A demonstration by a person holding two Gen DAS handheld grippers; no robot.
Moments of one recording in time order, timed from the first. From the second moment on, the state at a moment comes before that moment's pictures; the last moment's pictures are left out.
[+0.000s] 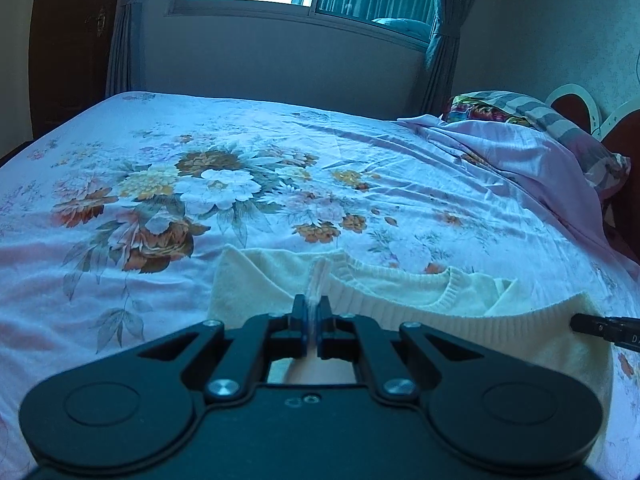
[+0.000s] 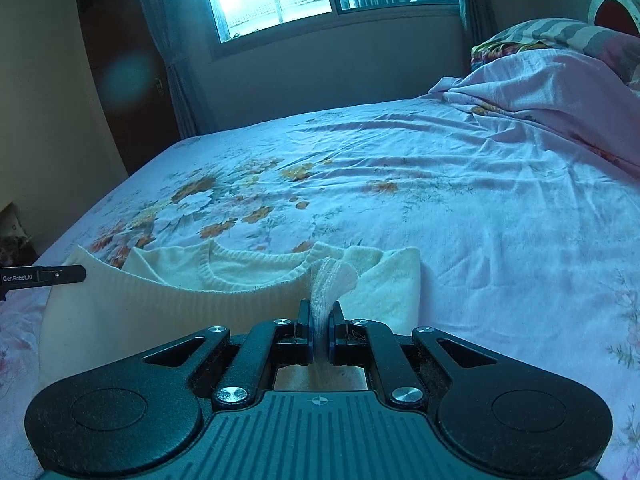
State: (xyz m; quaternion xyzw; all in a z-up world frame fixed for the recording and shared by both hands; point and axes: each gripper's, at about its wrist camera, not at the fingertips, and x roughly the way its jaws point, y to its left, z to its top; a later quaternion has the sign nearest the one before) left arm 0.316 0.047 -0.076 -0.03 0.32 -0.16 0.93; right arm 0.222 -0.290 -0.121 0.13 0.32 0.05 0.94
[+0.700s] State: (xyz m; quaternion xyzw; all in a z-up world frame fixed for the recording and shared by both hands) left arm 0.422 0.005 -0.159 0.04 0.40 -0.10 0.91; right arm 0.338 -0.306 -0.208 0.06 0.38 -0.02 0.92
